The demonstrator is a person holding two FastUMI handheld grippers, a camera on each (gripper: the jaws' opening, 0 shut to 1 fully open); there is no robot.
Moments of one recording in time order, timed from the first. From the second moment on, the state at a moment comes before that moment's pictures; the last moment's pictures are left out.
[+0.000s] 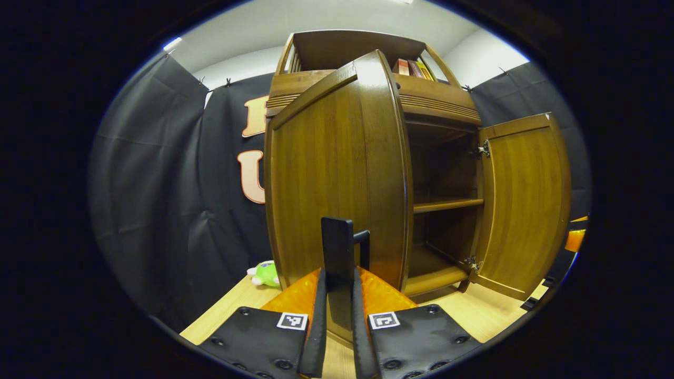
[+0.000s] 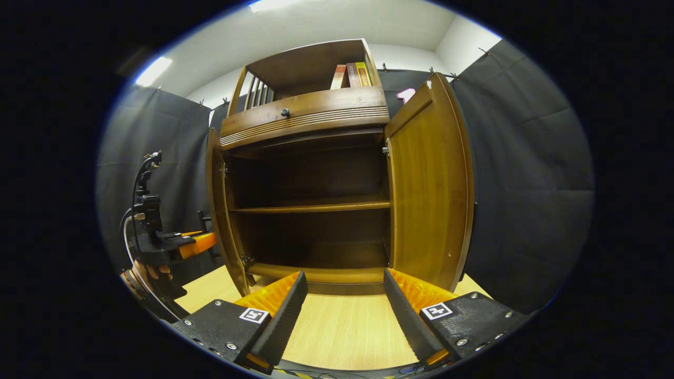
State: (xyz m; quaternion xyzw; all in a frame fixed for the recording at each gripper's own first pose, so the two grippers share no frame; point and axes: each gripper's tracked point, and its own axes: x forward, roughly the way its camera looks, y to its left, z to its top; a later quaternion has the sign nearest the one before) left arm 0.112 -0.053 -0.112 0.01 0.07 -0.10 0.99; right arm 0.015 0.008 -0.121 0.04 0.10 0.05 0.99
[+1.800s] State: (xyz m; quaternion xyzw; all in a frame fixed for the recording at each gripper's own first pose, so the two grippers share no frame) left arm 0.091 0.132 -0.089 0.00 0.03 -0.13 0.99; right arm -0.010 0.080 -0.131 0.02 0.10 0.04 0.99
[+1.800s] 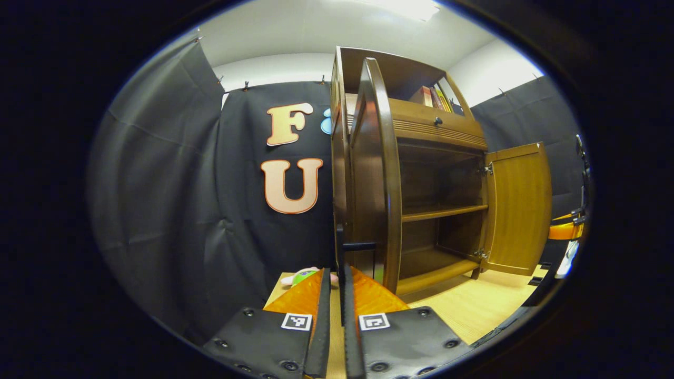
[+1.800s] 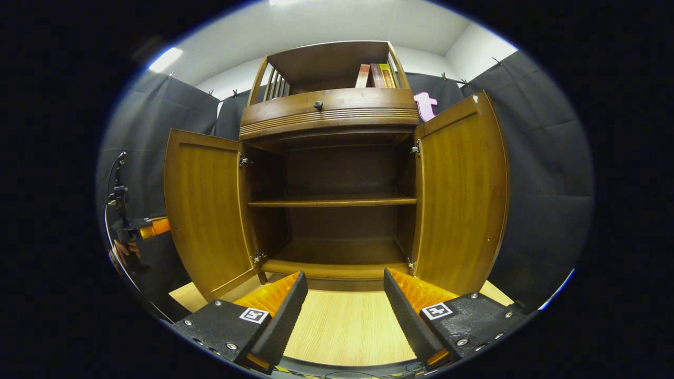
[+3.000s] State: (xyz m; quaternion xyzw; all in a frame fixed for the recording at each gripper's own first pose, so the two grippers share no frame) left arm 0.031 -0.073 -0.086 -0.04 0.04 -0.05 1.00; right arm -0.005 -0.005 -0.115 0.02 0.09 0.06 0.99
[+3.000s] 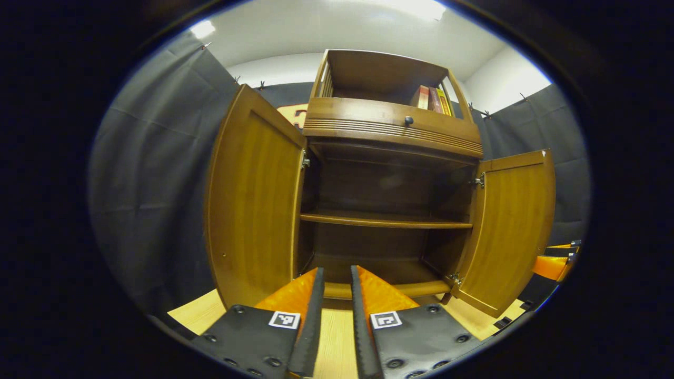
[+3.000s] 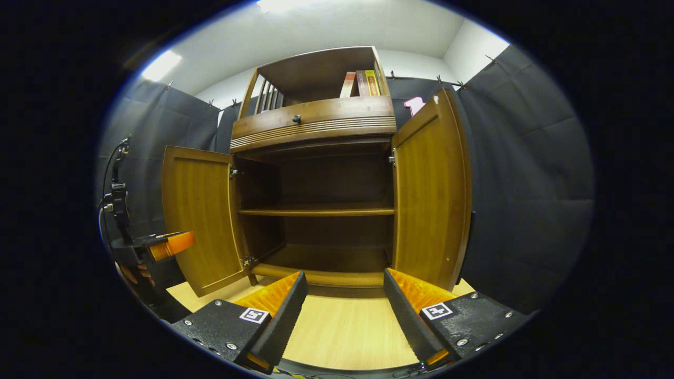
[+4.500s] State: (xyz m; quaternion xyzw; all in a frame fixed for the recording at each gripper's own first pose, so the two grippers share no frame) left arm 0.037 -0.101 -0.061 0.01 -0.01 -0.07 1.00; right arm 0.012 -0.012 -0.127 0.04 0.08 0.07 0.99
